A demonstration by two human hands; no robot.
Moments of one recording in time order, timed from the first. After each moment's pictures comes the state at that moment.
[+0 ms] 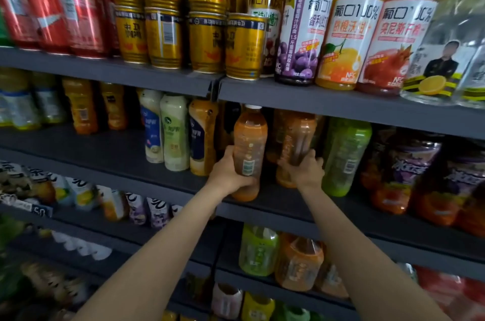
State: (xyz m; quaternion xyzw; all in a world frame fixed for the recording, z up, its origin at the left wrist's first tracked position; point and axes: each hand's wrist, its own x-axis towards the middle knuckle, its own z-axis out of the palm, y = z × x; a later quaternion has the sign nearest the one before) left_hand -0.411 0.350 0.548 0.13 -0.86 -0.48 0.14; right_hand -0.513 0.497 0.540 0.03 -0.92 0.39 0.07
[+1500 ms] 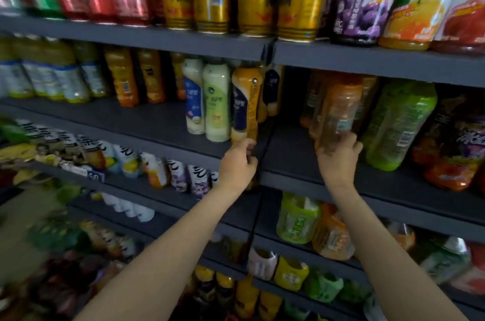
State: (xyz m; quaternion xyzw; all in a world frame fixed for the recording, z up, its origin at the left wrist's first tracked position) left_hand -0.363 0.309 0.501 0.14 -0.89 -0.36 0.26; right_hand -0.446 0.474 0.521 0.08 -0.86 0.48 0.17
